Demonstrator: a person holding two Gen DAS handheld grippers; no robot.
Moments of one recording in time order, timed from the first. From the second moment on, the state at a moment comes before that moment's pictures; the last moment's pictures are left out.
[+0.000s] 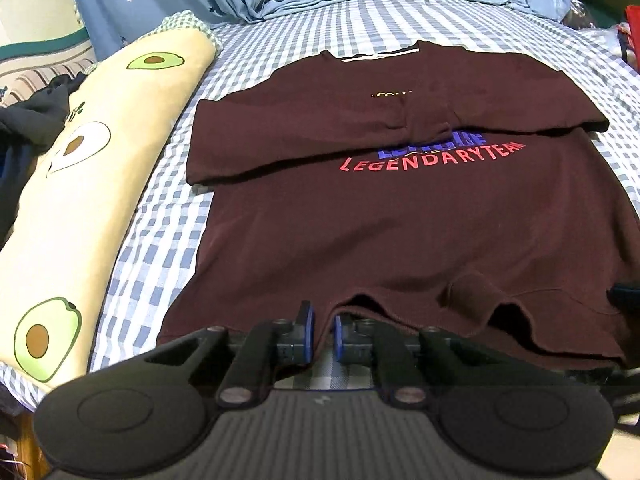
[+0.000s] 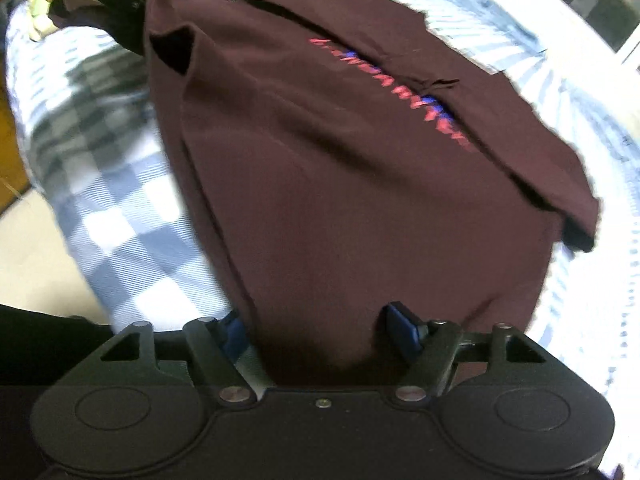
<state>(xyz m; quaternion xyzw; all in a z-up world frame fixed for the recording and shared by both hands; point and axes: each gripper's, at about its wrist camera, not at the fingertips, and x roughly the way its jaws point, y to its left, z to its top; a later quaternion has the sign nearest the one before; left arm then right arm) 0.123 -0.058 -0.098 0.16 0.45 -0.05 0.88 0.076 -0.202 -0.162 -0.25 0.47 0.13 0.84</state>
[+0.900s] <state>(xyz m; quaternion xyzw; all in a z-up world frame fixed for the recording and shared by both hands) 0.077 -0.039 -0.095 0.22 0.34 0.05 0.91 0.069 -0.235 -0.059 -0.22 0.37 0.12 0.89</state>
